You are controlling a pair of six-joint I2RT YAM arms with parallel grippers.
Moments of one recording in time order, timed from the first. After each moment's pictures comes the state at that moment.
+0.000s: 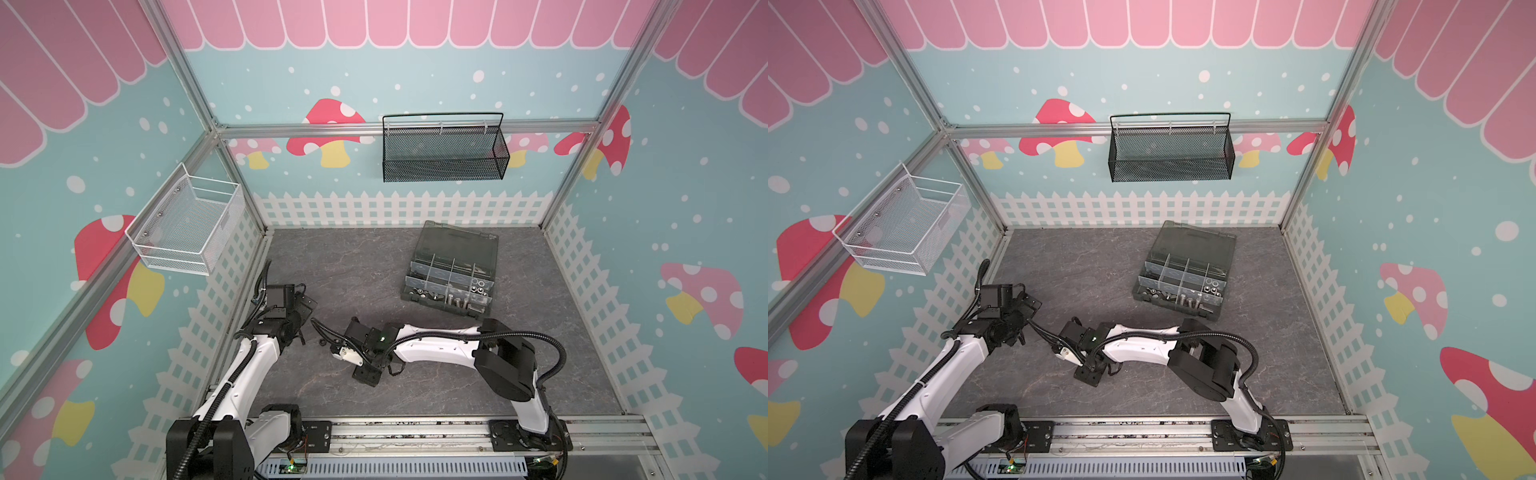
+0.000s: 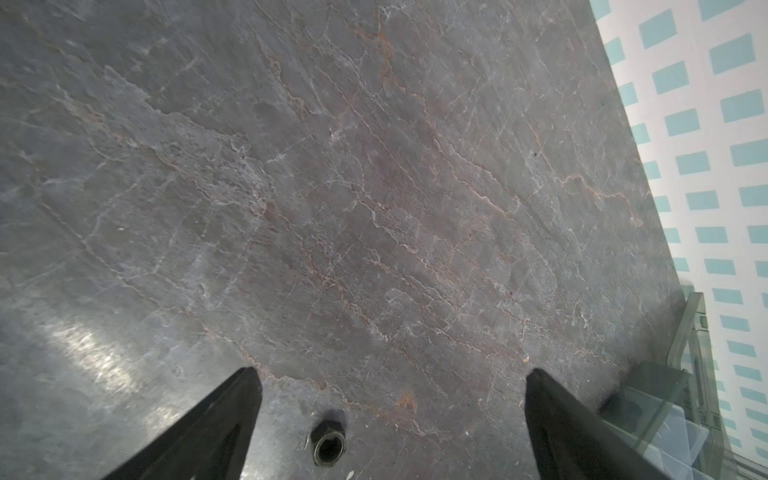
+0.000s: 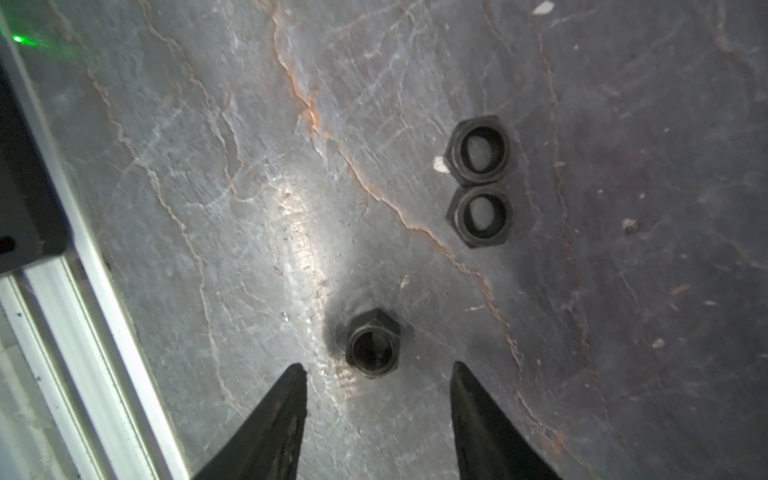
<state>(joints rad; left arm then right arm) 0.03 1.08 0.67 -0.50 -0.09 -0.99 1.20 2.05 1.49 -0.66 -0.09 -0.06</state>
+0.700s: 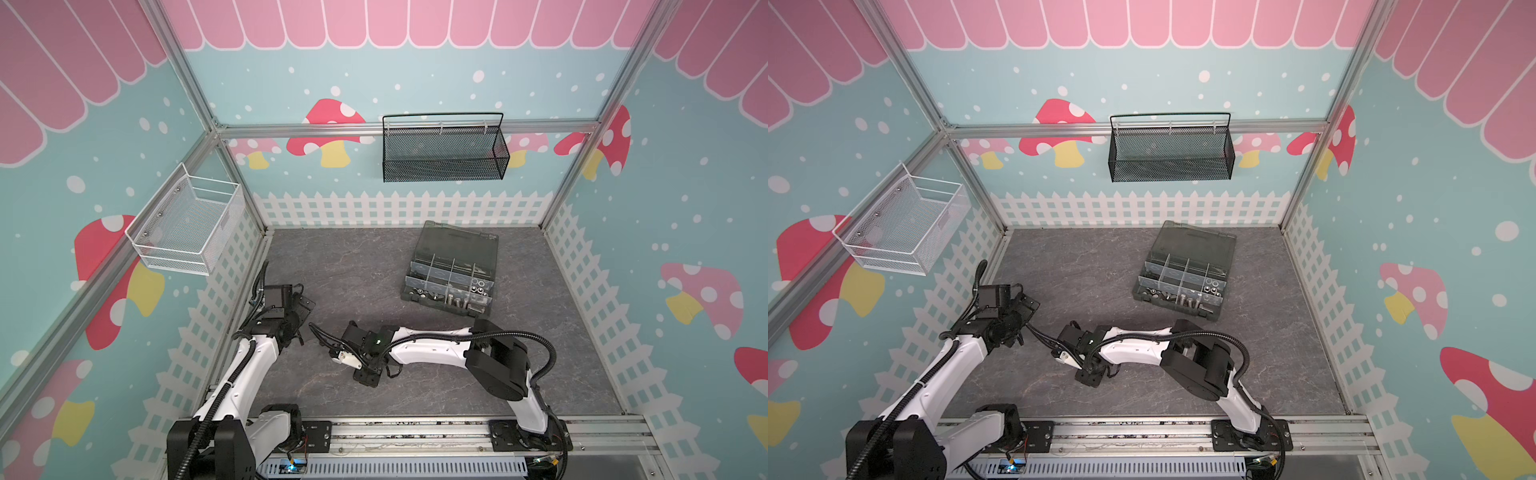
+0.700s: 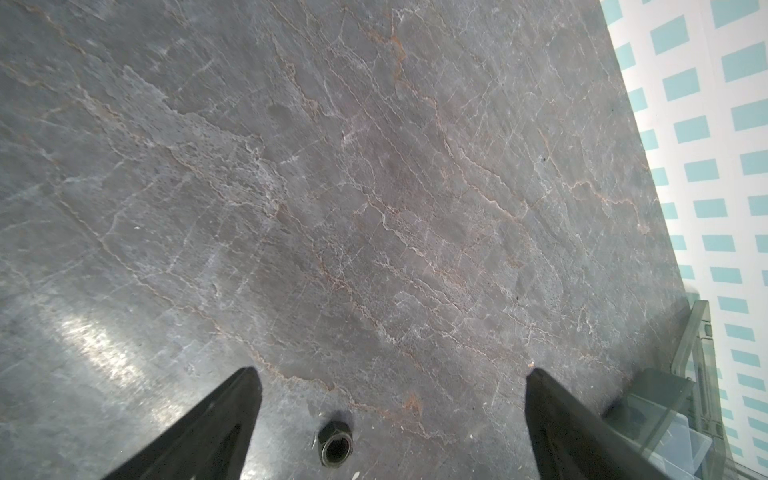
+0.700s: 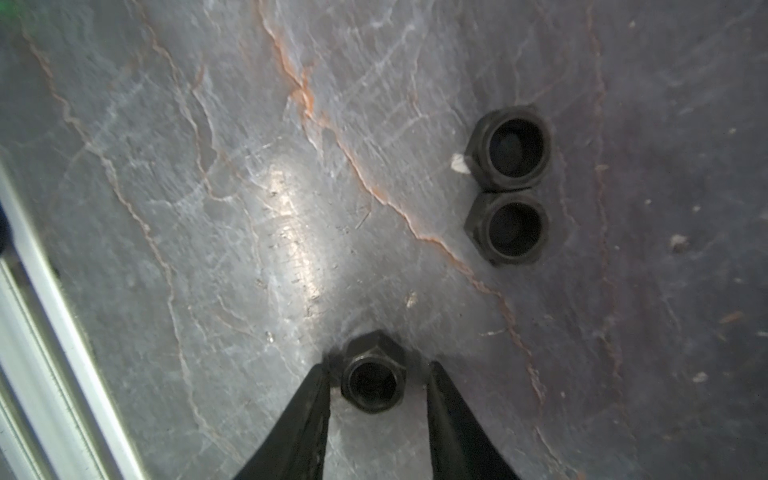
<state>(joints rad) 0.04 1.08 0.67 -0.51 -0.08 -0.99 1.21 2.09 1.50 -0.66 -0.07 -0.08</state>
